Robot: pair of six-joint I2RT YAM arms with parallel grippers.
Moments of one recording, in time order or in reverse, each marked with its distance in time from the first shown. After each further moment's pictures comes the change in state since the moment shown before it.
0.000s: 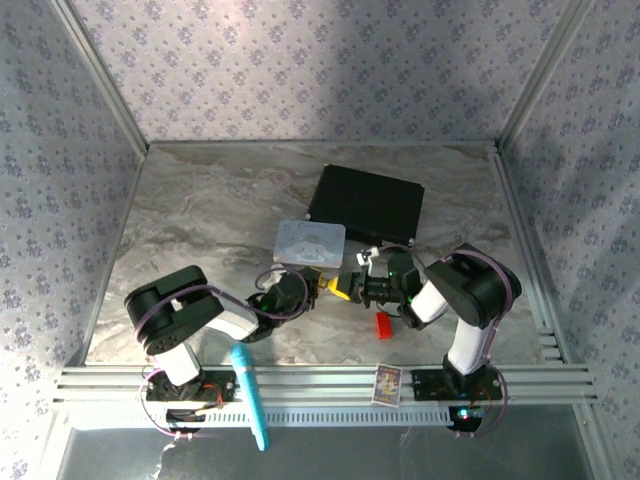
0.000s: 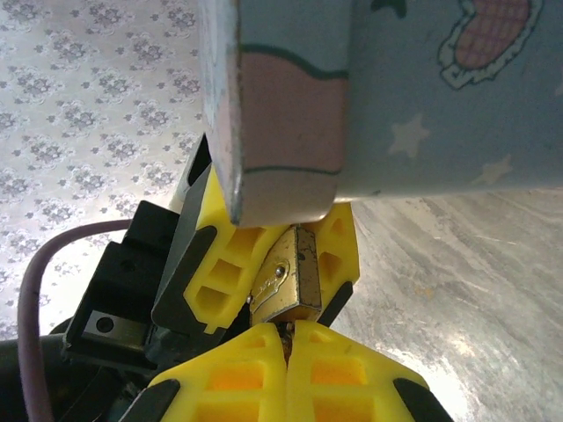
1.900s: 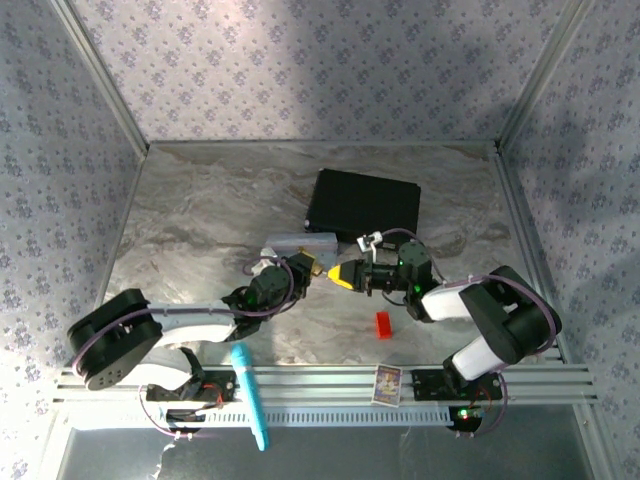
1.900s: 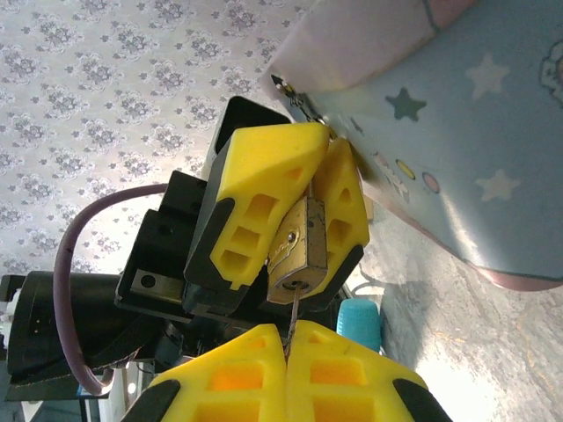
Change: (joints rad) left arm 0.021 -0.325 -0.007 -0.176 -0.008 0.161; right arm -0.056 -0.274 0.037 -0.139 -0.150 0.034
